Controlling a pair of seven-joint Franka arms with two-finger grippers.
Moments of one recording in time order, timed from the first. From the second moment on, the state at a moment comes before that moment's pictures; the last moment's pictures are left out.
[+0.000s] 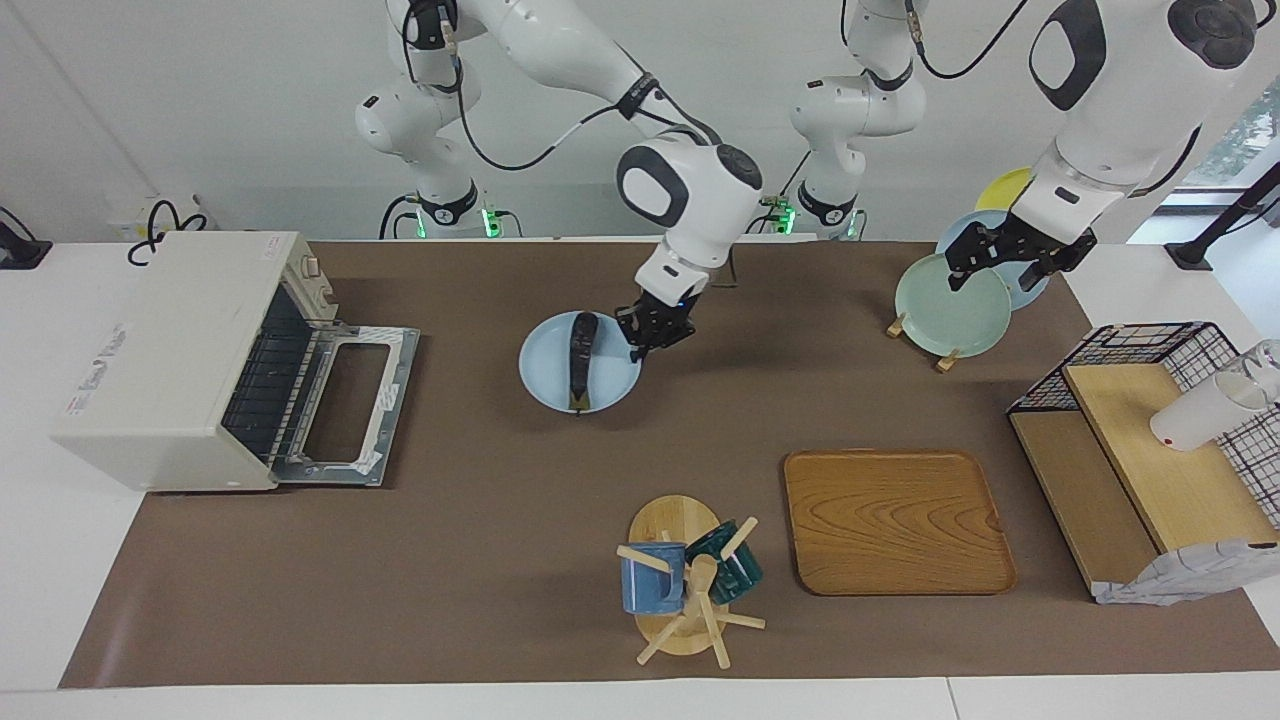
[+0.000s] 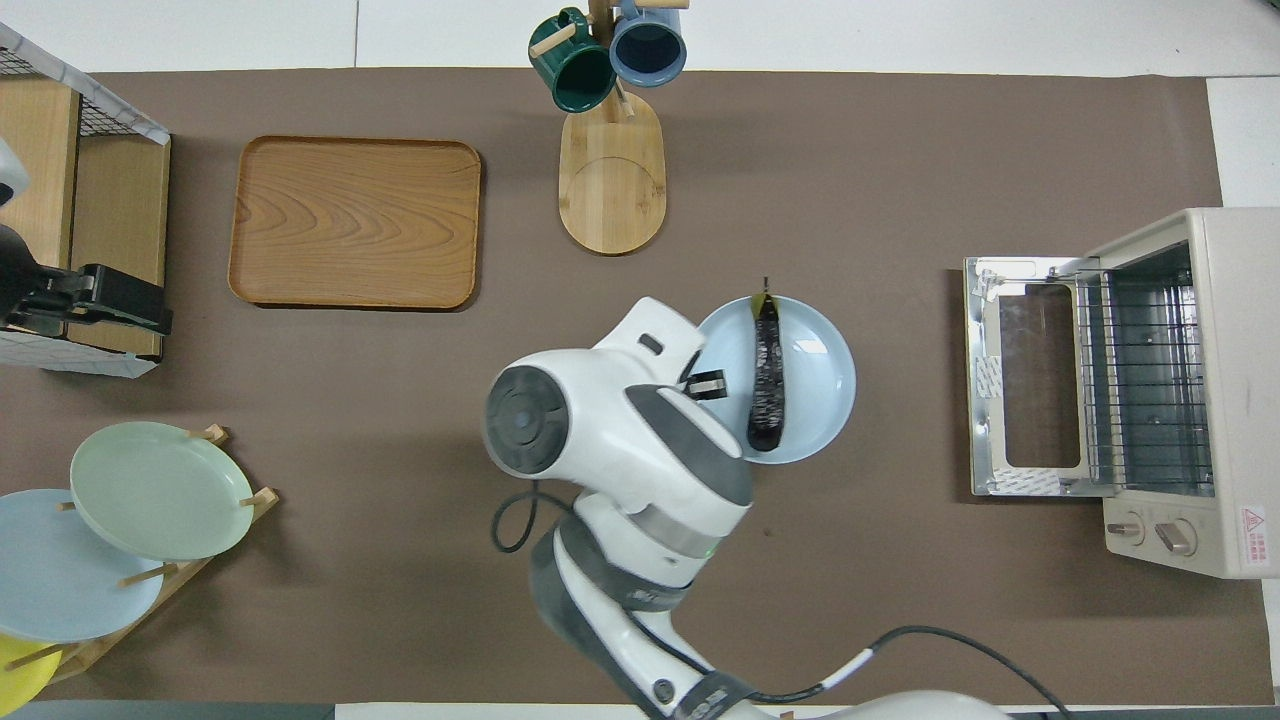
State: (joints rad) left arm -0.04 0.02 -0.03 -1.59 -0.01 1.53 0.03; right arm 0.78 0.31 -0.11 -1.74 -0.34 1.88 0.70
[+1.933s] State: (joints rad) left arm -0.01 -0.01 -0.04 -1.59 -0.01 1.51 0.03; right arm 0.06 -0.12 -0.11 -2.35 -0.32 2.22 -0.08
